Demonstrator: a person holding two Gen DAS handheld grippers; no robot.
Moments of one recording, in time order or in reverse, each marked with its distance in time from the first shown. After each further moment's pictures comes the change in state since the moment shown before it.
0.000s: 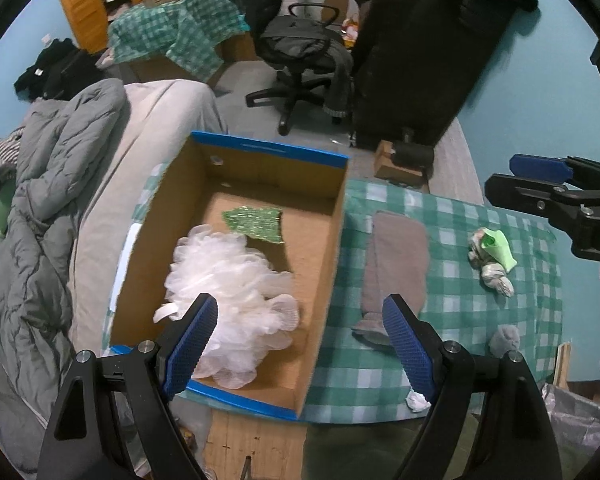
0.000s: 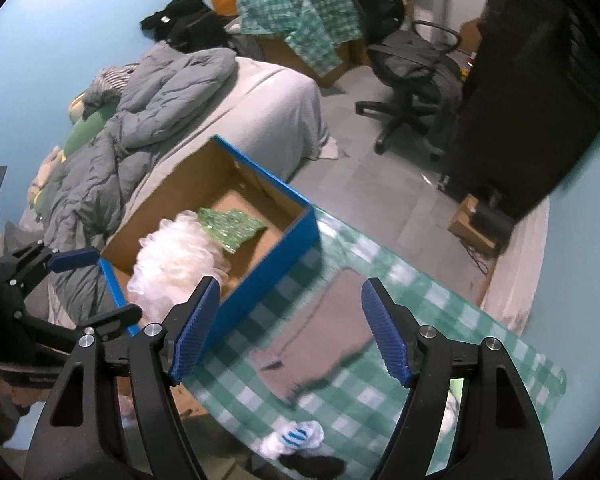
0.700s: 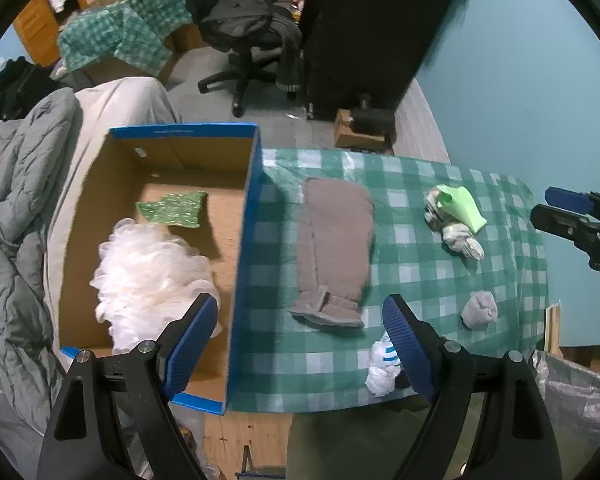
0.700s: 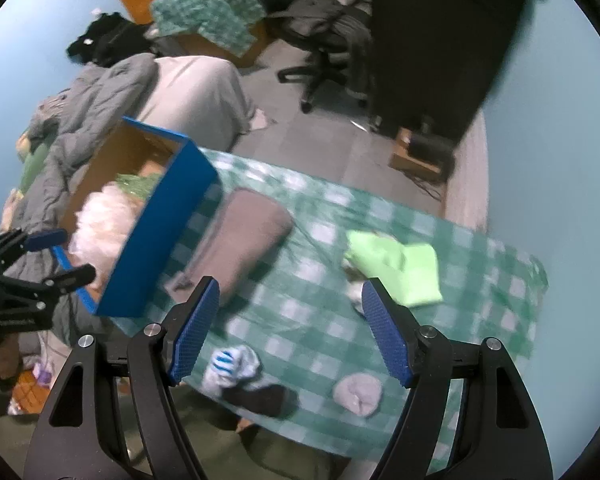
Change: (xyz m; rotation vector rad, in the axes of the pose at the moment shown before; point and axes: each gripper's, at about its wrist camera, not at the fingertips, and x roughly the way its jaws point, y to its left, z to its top) left arm 0.025 -0.073 -0.012 0.122 0.089 -0.076; right arm -0.043 -0.101 -0.107 0.240 0.056 -0.127
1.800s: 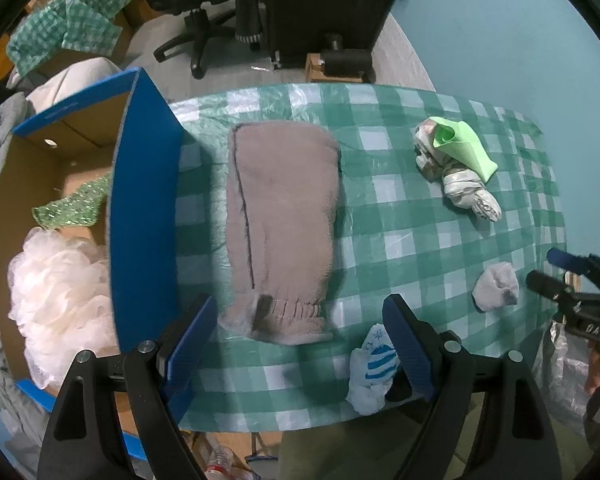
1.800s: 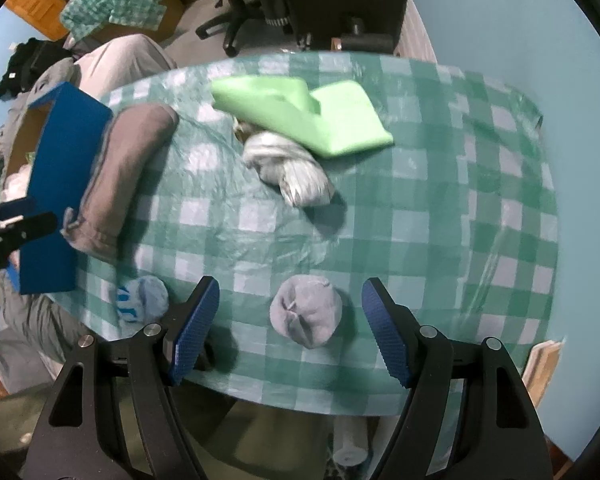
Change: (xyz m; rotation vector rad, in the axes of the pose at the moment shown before) left arm 0.101 -0.056 0.006 0.111 0.179 -0.021; right arm 0.076 -0.084 -0.115 0.282 0.163 -0.049
